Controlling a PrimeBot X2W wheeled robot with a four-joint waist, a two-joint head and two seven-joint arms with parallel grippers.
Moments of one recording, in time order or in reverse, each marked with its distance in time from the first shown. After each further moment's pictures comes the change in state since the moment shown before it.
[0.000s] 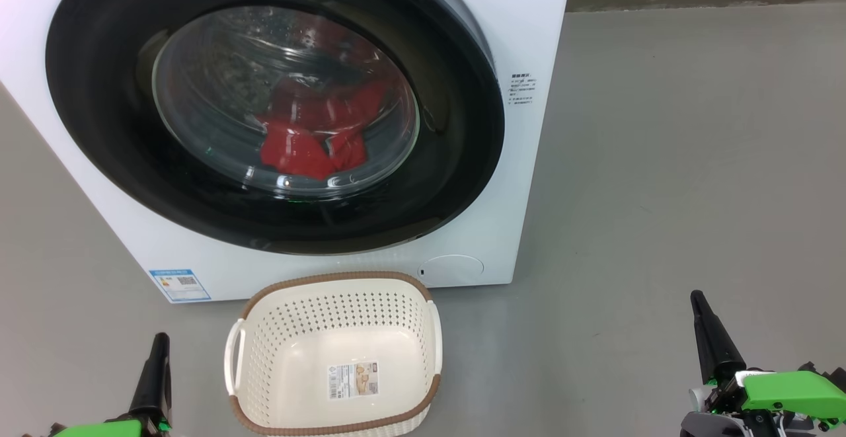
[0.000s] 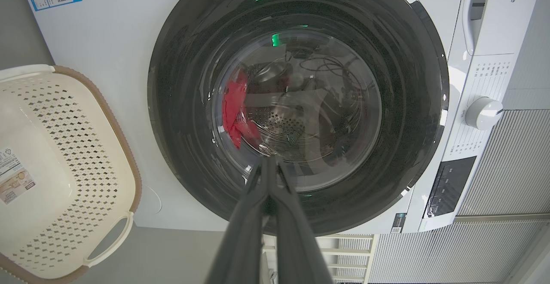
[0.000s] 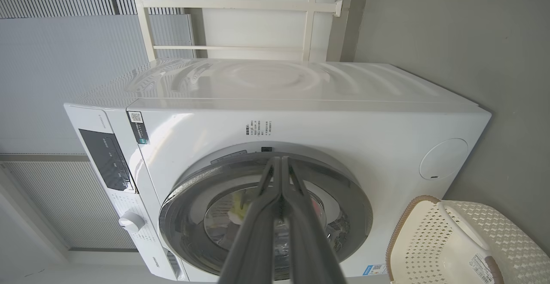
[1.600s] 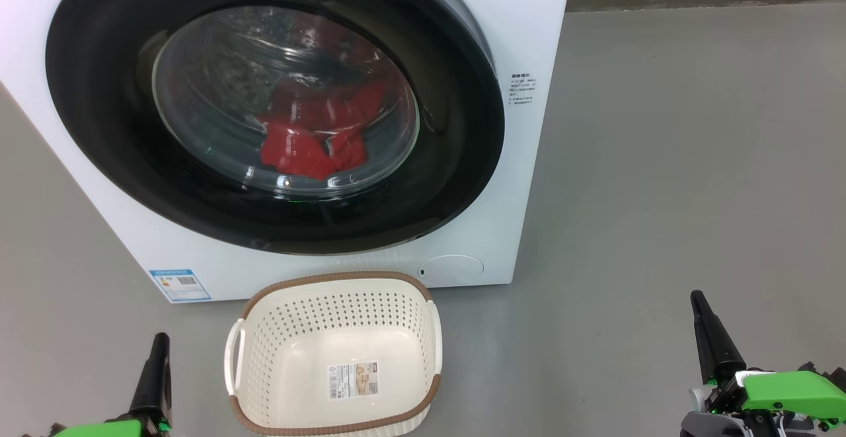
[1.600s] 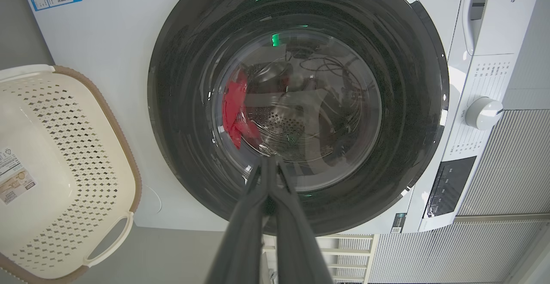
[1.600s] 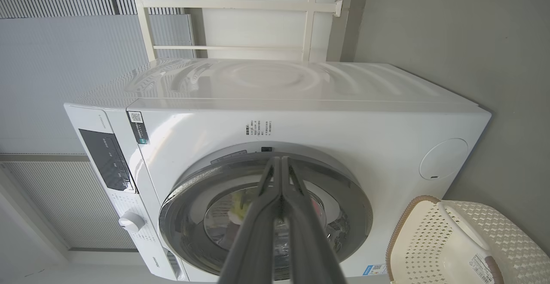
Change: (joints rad) left arm 0.000 0.000 0.000 0.000 0.000 0.000 0.000; right arm 0.000 0.000 0.000 0.000 0.000 0.000 0.000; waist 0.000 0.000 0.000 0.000
